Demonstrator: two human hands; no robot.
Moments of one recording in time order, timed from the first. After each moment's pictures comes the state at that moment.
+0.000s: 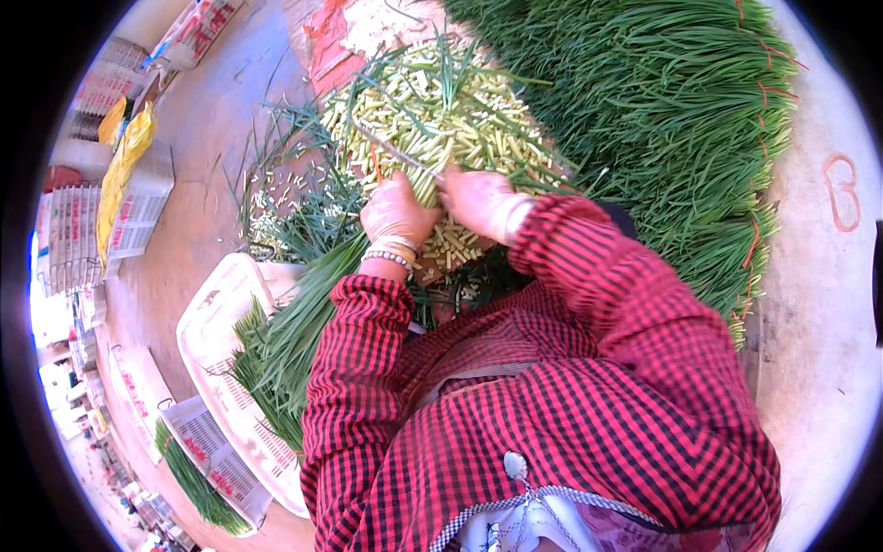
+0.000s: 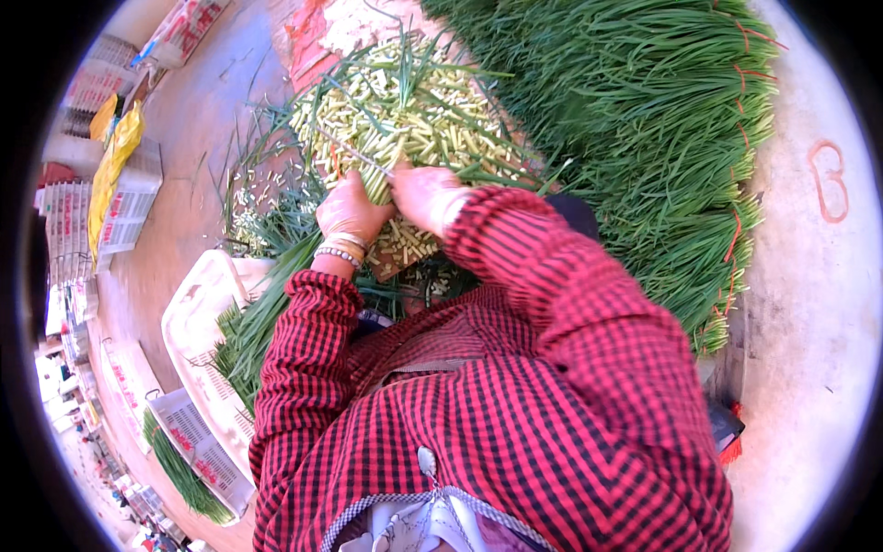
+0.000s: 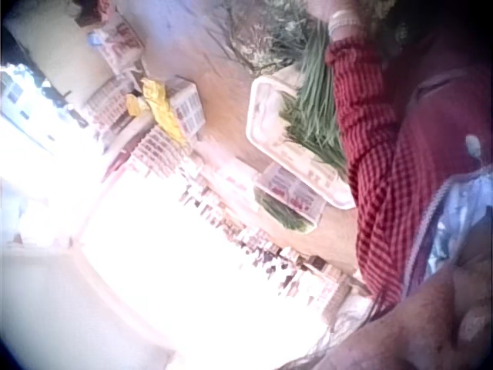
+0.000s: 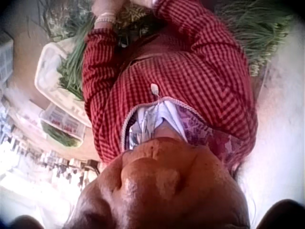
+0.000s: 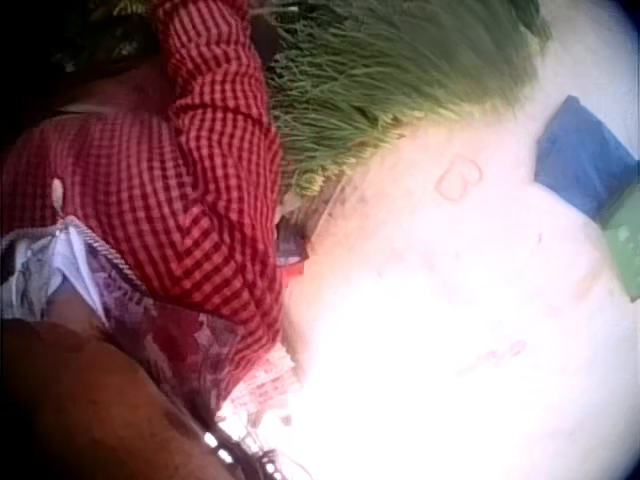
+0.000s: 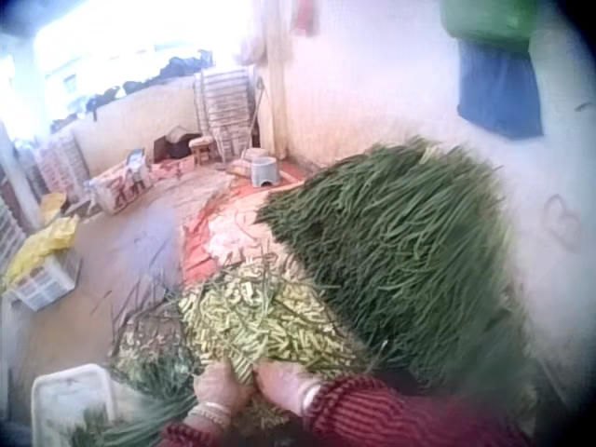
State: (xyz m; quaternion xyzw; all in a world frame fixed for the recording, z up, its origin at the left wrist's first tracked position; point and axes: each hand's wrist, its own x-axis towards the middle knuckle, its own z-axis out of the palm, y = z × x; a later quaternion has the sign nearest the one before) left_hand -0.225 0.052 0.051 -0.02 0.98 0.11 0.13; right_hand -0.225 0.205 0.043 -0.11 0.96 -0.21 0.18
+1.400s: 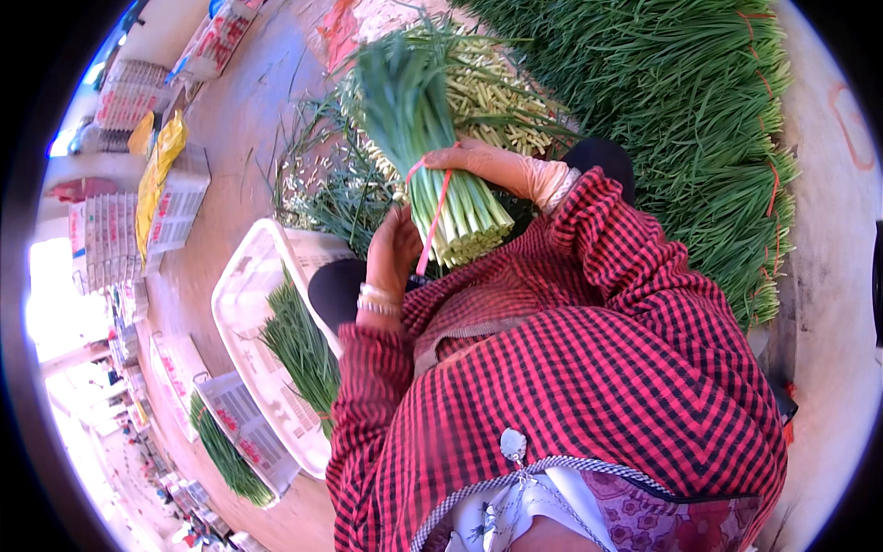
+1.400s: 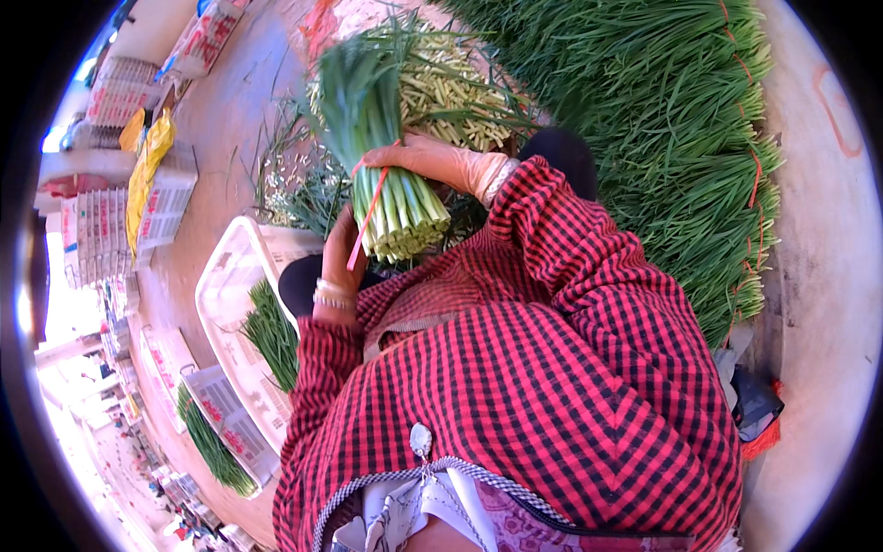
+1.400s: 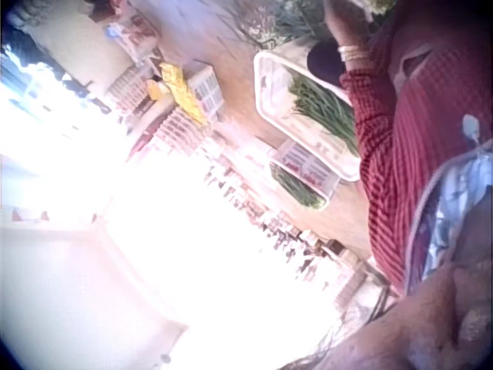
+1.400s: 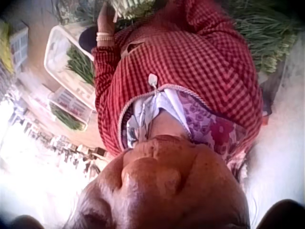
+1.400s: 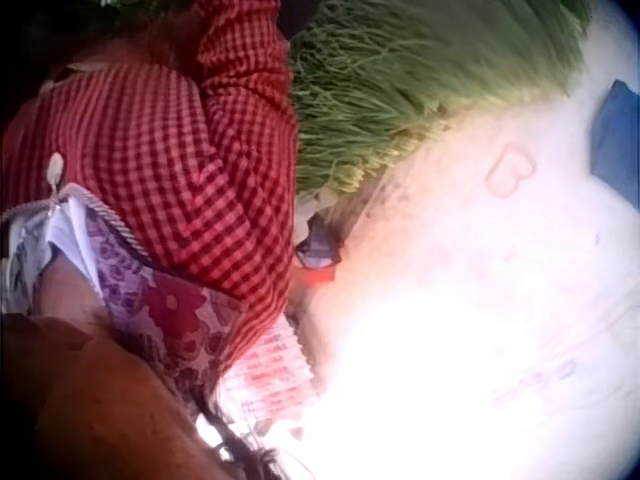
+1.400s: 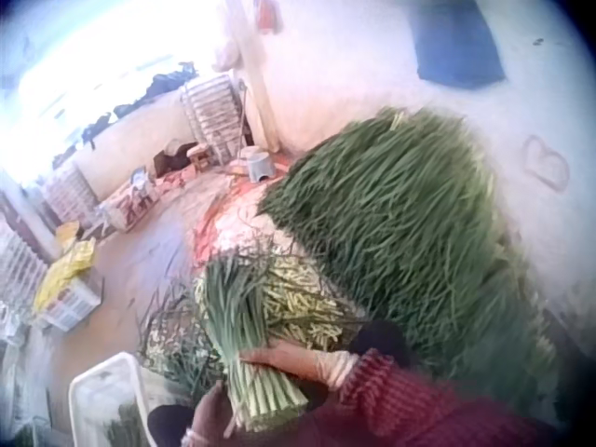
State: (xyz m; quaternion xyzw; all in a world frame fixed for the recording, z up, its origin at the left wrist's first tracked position) left_hand -0.077 0.006 0.020 -0.17 0.47 0.84 0.20; right_hand -0.150 0.240 0.073 -0.15 0.55 -0.75 0.34
